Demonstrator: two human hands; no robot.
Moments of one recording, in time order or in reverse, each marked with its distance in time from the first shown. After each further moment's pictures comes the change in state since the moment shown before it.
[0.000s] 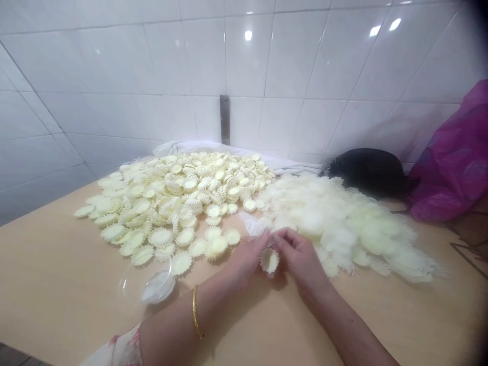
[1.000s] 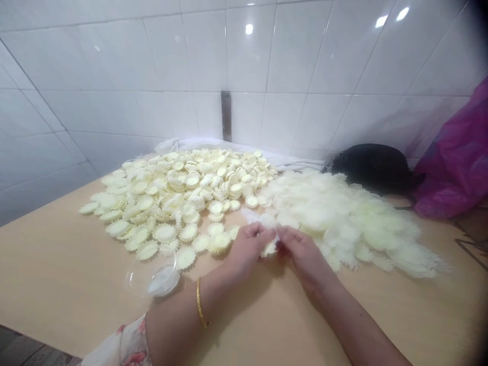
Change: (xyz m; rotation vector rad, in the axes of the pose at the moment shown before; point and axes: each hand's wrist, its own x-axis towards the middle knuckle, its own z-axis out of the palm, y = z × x) left_hand -0.002 0.006 -0.008 0.152 0.029 0.234; right_hand 0.002 0.002 -0.003 0.170 -0.030 0.080
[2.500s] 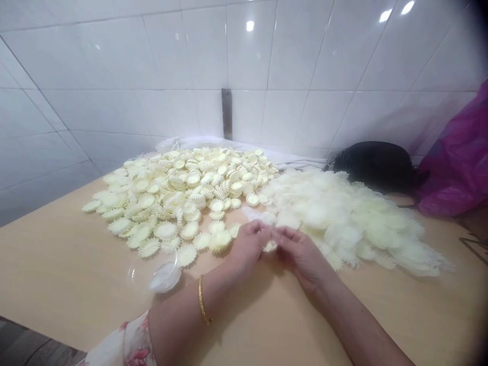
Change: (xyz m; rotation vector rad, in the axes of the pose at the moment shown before) left_hand 0.003 -0.002 0.002 0.024 0.098 -0.017; right_hand -0.003 0.000 0.005 0.162 -0.081 0.121
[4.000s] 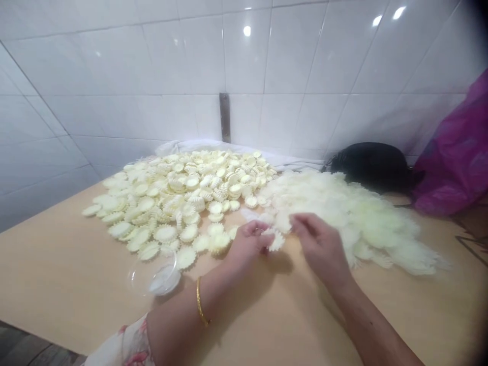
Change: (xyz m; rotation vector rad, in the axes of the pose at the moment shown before) left_hand 0.003 -0.001 -0.001 -0.093 -0.053 -0.010; right_hand -0.006 -0.027 -0.020 -0.700 0.344 -0.517
